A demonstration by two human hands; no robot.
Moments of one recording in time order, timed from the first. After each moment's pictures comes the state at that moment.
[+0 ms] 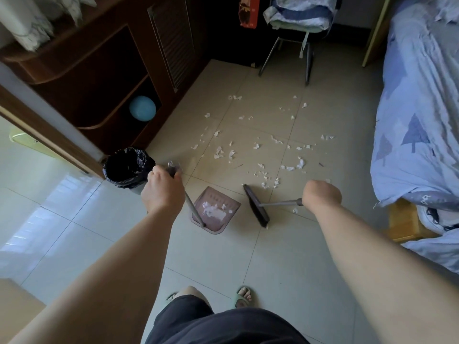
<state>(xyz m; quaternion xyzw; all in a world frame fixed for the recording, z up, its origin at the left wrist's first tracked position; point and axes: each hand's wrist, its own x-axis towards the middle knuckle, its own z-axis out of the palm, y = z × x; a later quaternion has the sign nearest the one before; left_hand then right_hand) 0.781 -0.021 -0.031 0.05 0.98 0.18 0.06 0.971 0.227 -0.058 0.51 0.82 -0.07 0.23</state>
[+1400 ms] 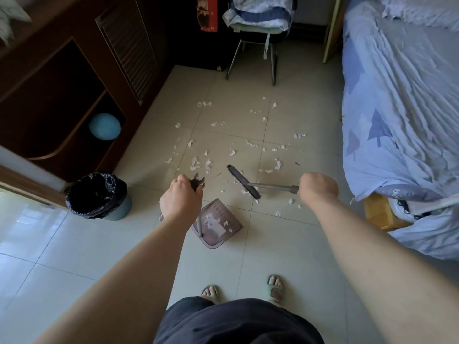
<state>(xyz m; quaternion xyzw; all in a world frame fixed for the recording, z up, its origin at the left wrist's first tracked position) 0.768 0.085 -0.040 0.23 0.96 0.10 0.12 0.955 0.296 -0.040 0.53 0.82 -0.03 0.21</state>
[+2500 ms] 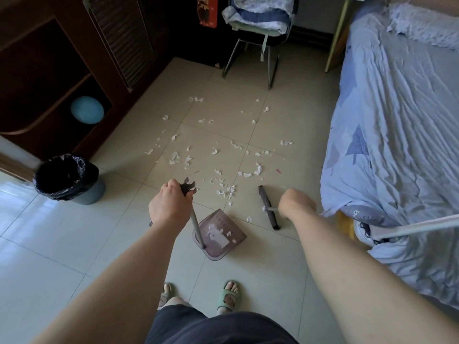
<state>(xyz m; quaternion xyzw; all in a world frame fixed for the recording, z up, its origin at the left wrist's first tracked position) 0.896 0.203 -0.060 0.18 0.97 0.09 0.13 1.051 0.406 -0.053 0.56 0.78 -0.16 0.23</state>
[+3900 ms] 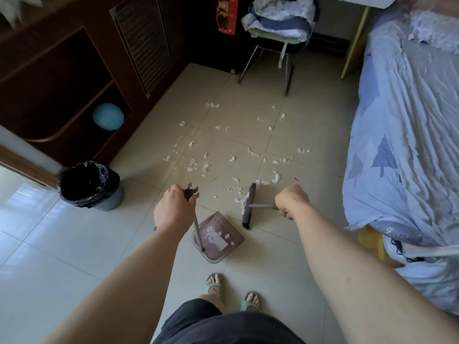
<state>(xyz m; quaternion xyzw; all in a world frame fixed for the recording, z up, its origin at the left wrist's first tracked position) 0.797 0.152 -0.057 0.15 0.97 0.13 0.15 0.928 0.368 -0.061 0.62 0.69 -0.33 0.16</state>
